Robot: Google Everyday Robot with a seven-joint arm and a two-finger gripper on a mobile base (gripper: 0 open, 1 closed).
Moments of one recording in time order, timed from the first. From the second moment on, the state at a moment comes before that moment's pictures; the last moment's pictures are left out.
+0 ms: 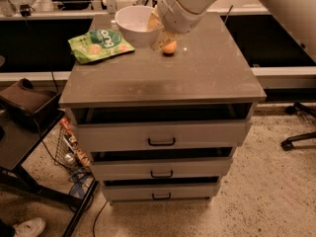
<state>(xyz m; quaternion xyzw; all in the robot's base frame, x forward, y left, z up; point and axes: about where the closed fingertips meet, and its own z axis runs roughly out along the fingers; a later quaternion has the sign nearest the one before) 0.623 -0.006 0.966 -0.87 0.36 -0.11 0.31</state>
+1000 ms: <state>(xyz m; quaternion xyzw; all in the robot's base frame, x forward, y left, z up) 0.673 0.054 0.888 -0.91 0.30 -0.07 0.27</state>
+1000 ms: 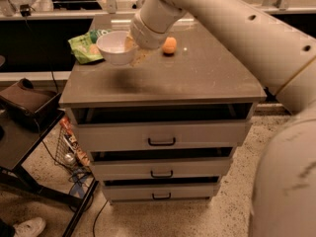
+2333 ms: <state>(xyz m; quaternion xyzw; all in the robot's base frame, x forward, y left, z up) 0.696 0.107 0.835 -0.93 0.26 -0.06 0.25</state>
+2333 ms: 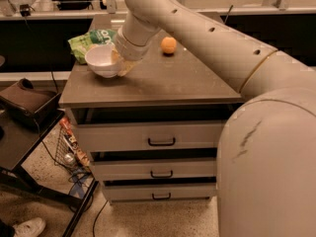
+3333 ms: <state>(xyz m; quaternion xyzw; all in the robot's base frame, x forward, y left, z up) 0.695 0.111 0.827 -0.93 0.26 -0.05 0.25</state>
